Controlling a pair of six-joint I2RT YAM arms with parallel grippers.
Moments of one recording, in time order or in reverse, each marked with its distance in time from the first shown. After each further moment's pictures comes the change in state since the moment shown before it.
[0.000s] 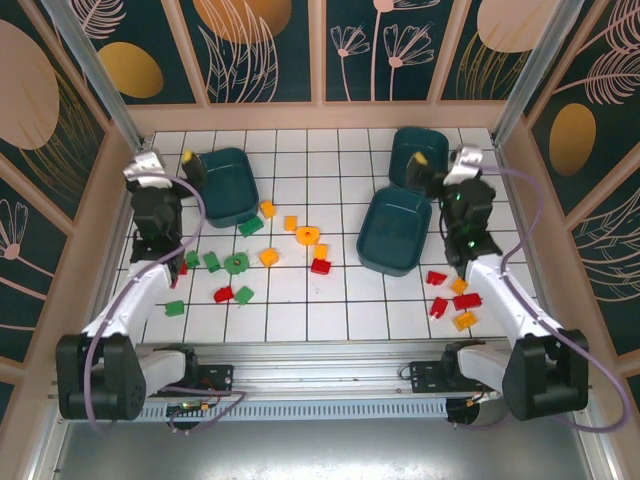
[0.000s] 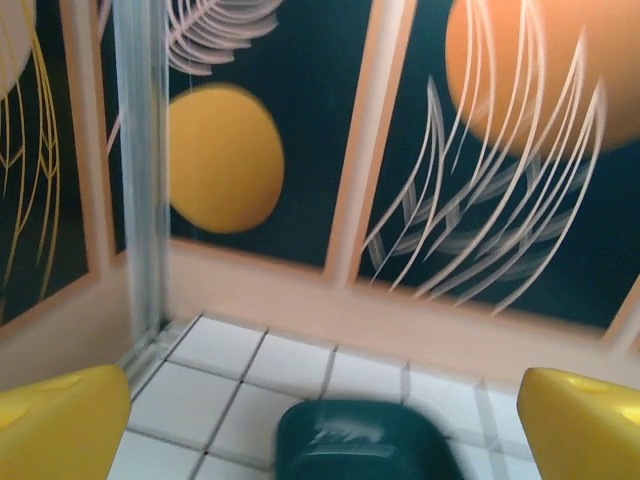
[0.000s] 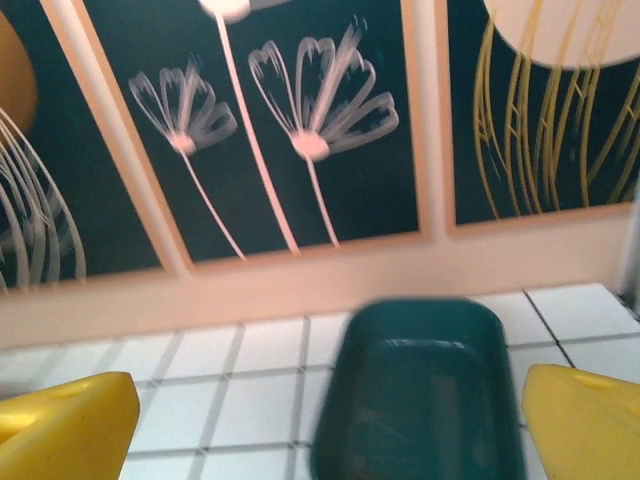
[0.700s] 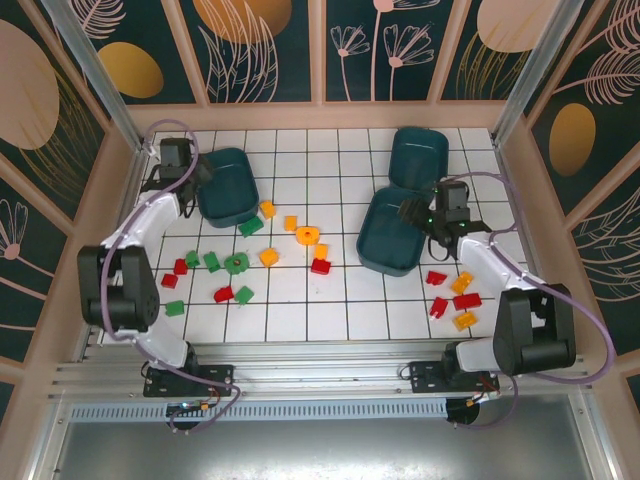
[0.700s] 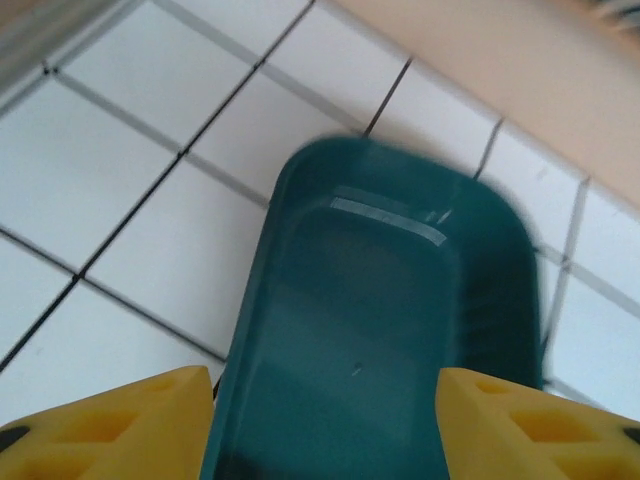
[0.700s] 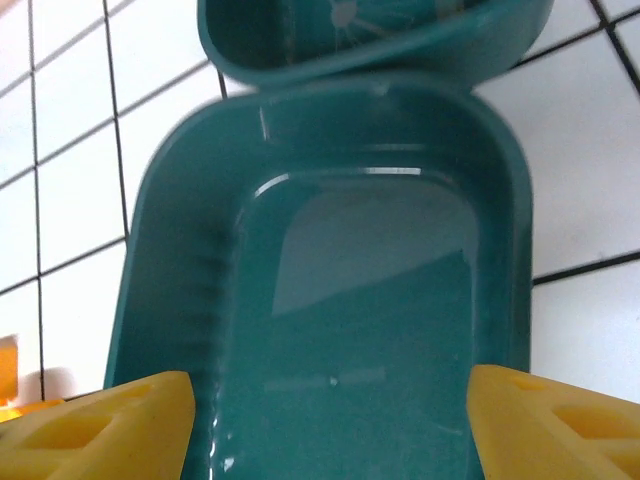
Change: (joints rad) left arm 0.008 0.562 0.499 -0.767 0.052 -0.343; right arm 0.011 0.232 0.004 -0.566 -0.146 0.311
